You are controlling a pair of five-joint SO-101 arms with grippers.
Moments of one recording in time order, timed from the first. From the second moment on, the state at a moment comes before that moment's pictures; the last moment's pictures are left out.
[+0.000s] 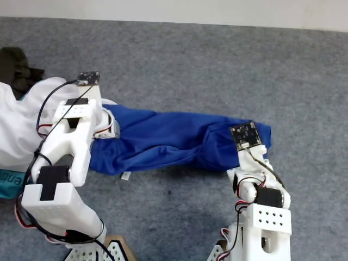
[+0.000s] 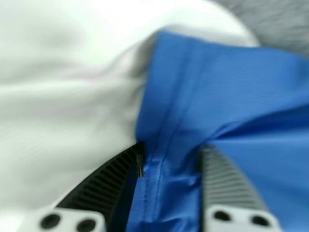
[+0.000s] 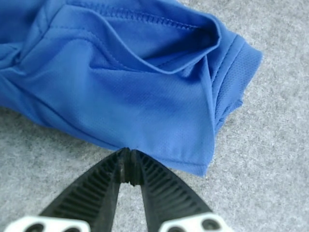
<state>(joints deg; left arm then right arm) -9.1 13.1 22.8 53.2 4.2 3.4 -65.4 78.5 49.5 27.1</state>
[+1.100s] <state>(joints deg) 15.4 1.9 13.5 68.4 4.0 2.5 -65.4 81.0 49.5 25.4</state>
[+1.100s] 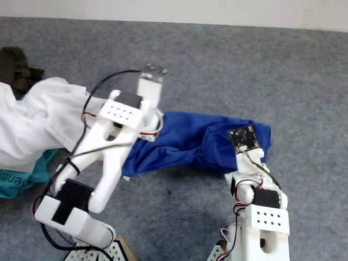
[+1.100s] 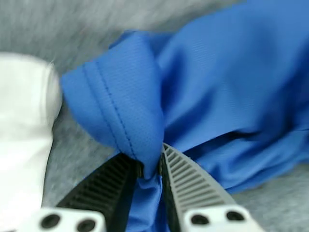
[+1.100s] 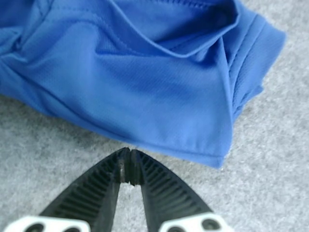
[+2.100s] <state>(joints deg) 38.1 30.0 -40.3 83.5 13.3 28.5 -65.4 81.6 40.0 1.1</state>
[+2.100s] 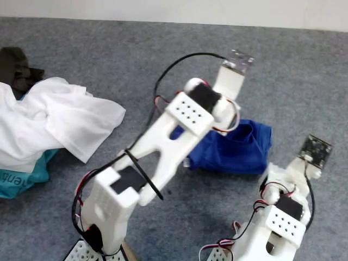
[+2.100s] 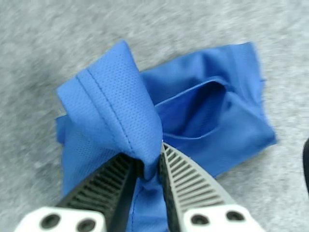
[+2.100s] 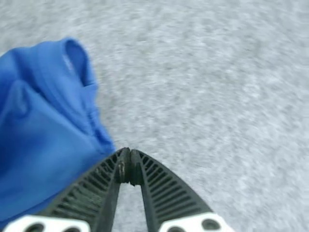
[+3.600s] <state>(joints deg) 39.1 50.9 -88.0 100.7 17.4 36.7 -65.4 82.0 40.0 1.0</state>
